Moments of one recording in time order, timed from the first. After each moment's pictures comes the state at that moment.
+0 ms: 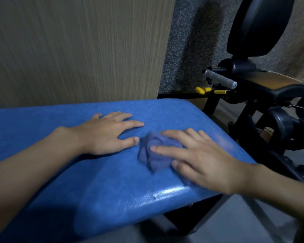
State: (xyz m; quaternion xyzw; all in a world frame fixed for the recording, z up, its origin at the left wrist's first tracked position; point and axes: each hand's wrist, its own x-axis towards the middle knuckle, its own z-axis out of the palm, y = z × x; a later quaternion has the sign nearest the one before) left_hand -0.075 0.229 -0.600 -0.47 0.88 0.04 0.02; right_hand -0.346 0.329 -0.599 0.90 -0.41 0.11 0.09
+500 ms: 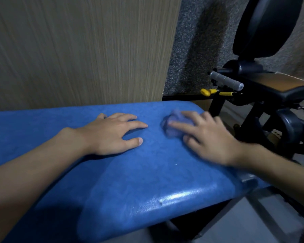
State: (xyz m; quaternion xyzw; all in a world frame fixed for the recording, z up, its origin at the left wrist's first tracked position) left_hand -0.071 0.221 -0.601 -0.47 0.88 0.04 0.00; right_hand -0.358 0.275 -0.594 0.81 -0.56 0.05 0.14
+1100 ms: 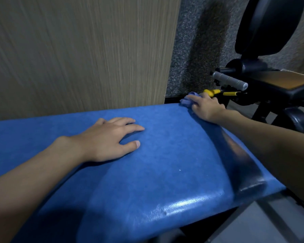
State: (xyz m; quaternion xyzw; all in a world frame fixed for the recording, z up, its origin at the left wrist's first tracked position) left_hand -0.062 0.216 -0.605 -0.46 0.89 0.04 -0.03; right_hand -0.410 0.127 -0.597 0.68 -0.73 0.07 -0.01
